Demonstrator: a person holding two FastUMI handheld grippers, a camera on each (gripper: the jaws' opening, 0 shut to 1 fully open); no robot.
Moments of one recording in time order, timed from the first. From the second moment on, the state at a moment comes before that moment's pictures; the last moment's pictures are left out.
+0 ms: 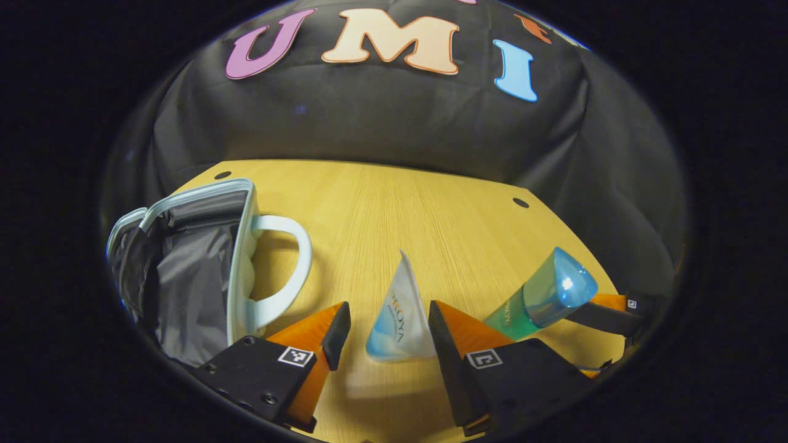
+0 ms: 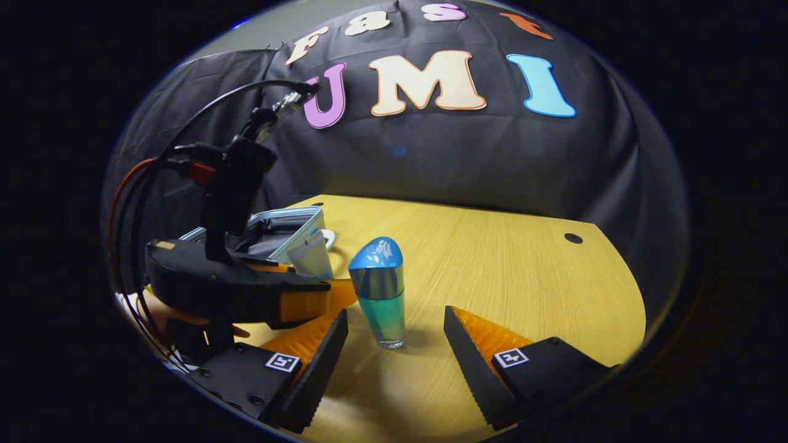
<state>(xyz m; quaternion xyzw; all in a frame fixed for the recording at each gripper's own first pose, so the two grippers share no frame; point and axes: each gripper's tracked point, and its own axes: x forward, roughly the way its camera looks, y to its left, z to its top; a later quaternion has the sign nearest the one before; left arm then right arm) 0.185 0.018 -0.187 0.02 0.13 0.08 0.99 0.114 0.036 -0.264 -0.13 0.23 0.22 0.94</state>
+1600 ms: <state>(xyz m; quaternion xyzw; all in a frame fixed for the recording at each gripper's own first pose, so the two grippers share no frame) 0.043 0.220 -0.162 -0.10 0.31 0.18 0.93 0.171 0.073 -0.310 -0.13 0.23 0.20 0.94</state>
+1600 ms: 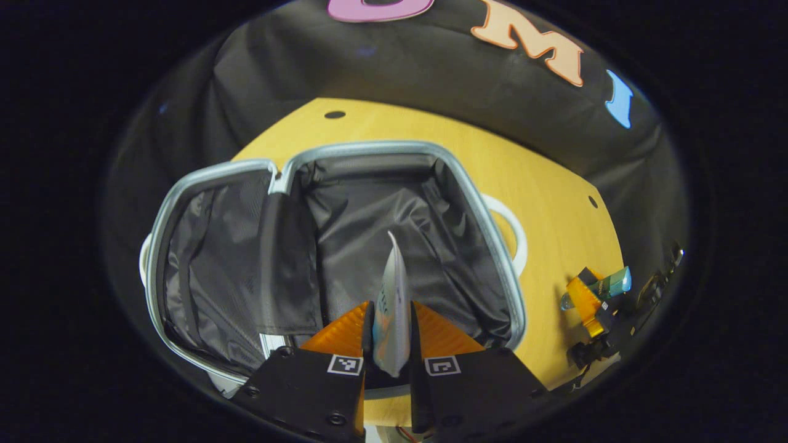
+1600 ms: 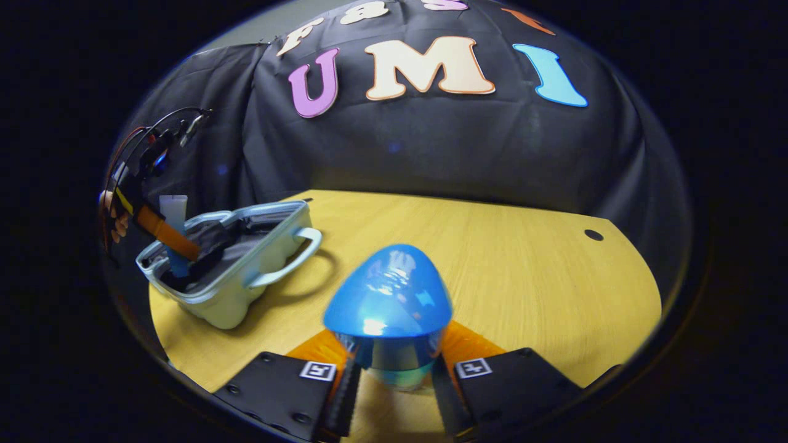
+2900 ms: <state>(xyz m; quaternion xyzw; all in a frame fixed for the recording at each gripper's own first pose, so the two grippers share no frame) -0.034 0.301 -0.097 -0.17 0.30 0.17 0.93 0.109 0.277 -0.252 -0.10 0.29 0.28 0.91</state>
